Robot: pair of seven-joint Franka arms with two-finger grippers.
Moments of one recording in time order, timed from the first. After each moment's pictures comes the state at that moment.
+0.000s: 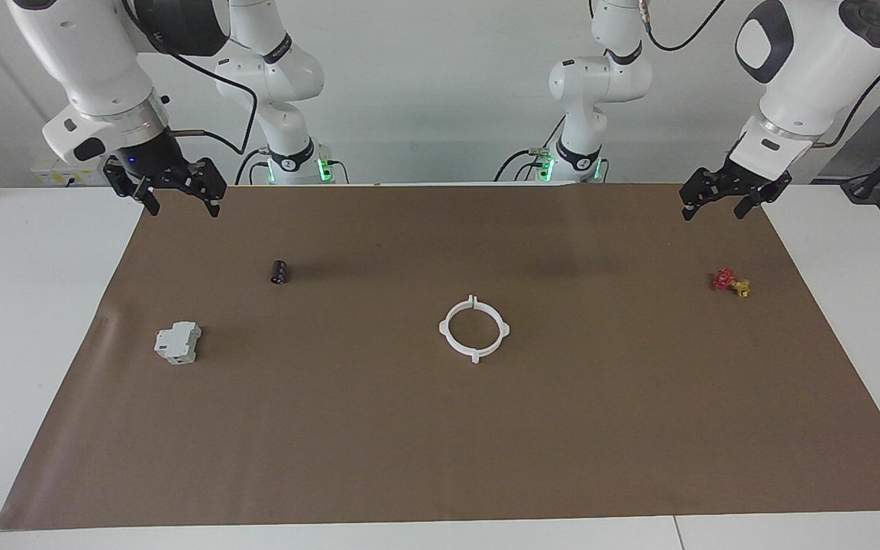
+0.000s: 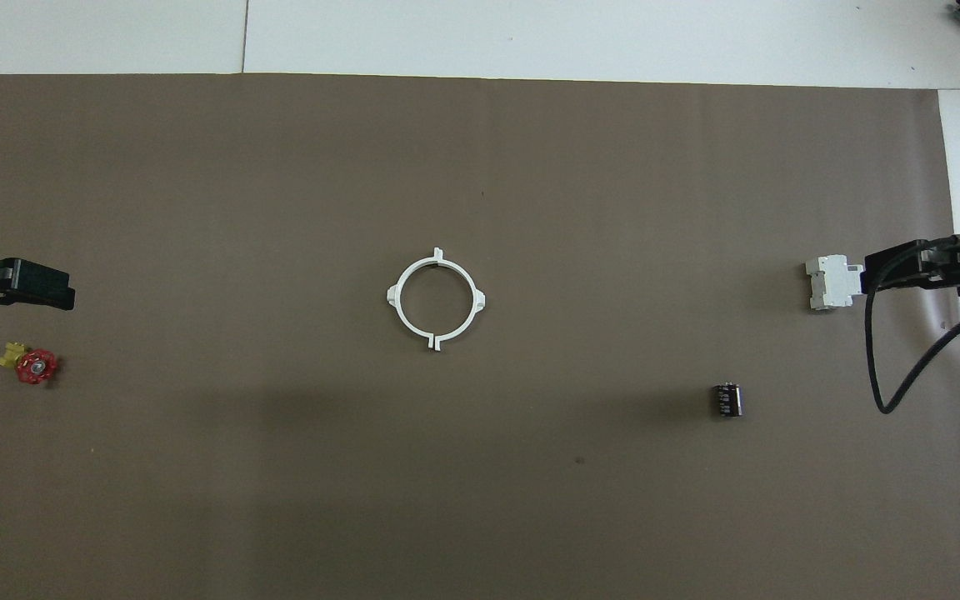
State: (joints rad) left arm -0.02 -0.06 0.02 -1.74 0.00 1.63 0.05; right arm 0.08 -0.03 -0.08 -1.63 -0.03 1.57 0.04
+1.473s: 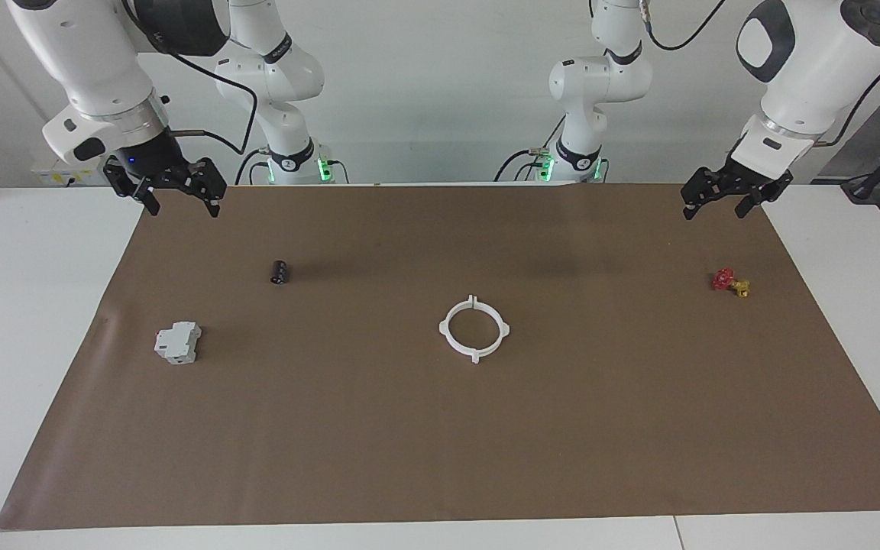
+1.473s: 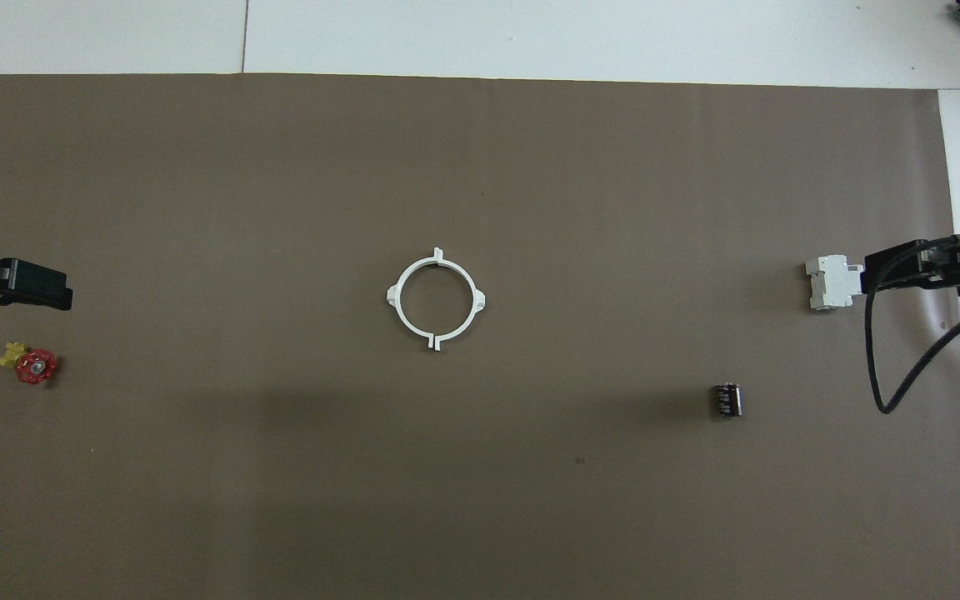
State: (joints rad) left arm -0.02 -0.07 0.03 -1.74 0.00 1.64 0.05; right arm 0.08 -0.03 -0.08 -1.63 -0.03 1.57 0.04
